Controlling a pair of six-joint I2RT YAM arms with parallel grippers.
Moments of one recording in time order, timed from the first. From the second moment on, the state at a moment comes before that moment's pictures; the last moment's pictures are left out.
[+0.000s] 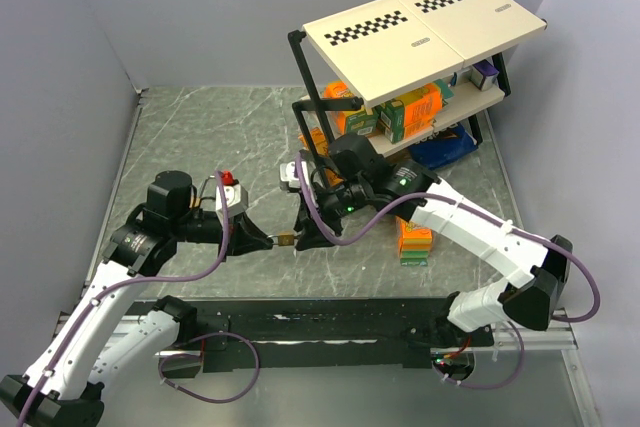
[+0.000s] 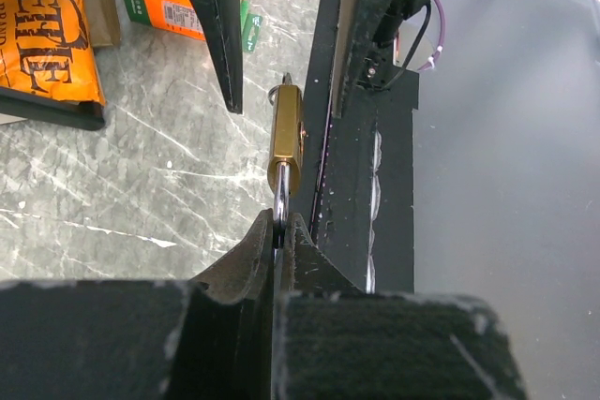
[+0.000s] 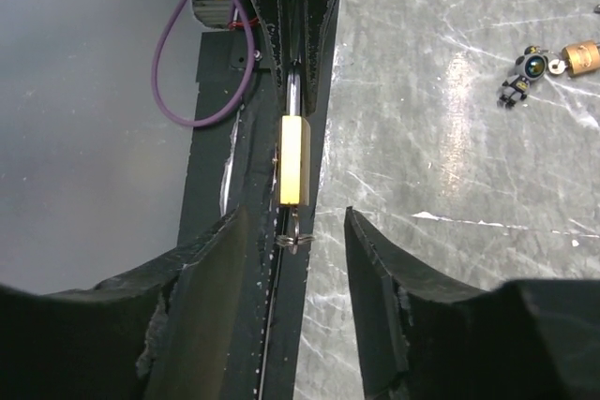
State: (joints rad) left arm -0.42 0.74 0.85 -0.62 1.01 0.22; right arm 0.91 1.38 1.41 -0.75 -0.73 -0.33
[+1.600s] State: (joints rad) left arm -0.07 0.83 1.03 -0.35 0.59 -0.90; right arm 0.99 1.47 1.43 -0.08 -0.06 0.04
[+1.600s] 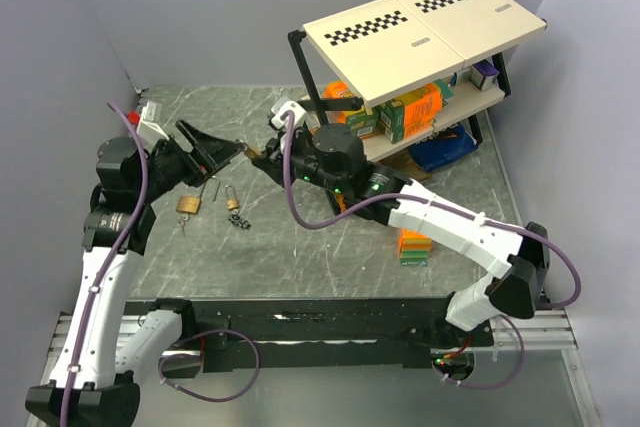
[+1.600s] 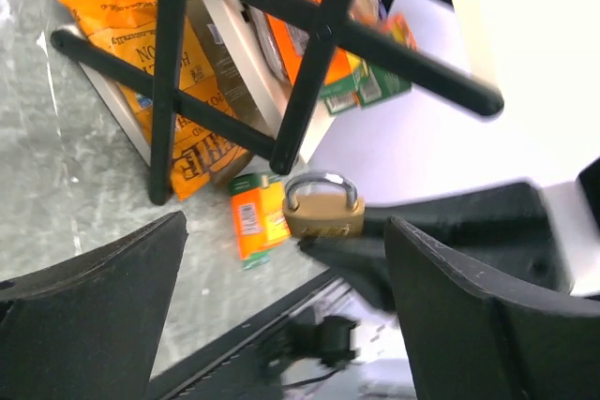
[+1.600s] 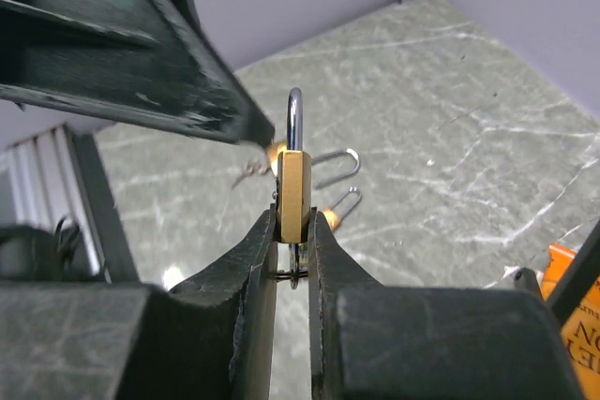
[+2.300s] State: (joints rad) left arm -0.06 0.82 0.94 -0.24 0.59 -1.08; right arm 1.04 1.55 1.45 -0.01 0.08 0.09
